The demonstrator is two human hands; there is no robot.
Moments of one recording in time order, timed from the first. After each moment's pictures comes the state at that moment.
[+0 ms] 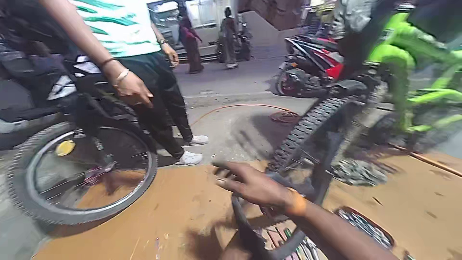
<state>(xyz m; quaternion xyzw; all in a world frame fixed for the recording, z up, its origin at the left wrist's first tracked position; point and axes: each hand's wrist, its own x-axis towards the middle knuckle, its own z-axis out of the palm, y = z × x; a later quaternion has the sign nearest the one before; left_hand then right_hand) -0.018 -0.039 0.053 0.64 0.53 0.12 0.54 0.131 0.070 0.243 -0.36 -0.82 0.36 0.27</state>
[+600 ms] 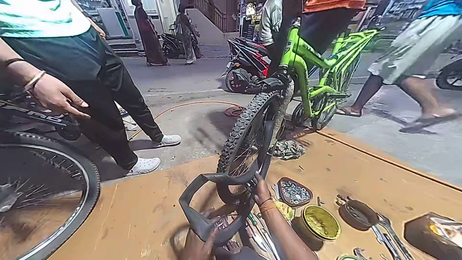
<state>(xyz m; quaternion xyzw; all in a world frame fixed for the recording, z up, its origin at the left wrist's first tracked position) -0.023 -0.013 0.006 0.75 0.43 0.37 0.34 0.292 0.069 -0.013 -0.54 -0.06 0.45 0.71</state>
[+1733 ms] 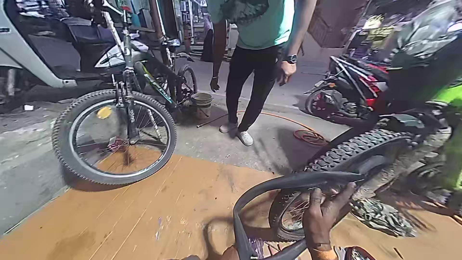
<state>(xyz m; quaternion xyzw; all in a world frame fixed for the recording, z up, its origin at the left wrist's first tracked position) -0.042 -0.041 0.007 0.66 0.56 0.08 0.49 0.203 0.080 0.110 -0.50 -0.53 0.00 0.69</state>
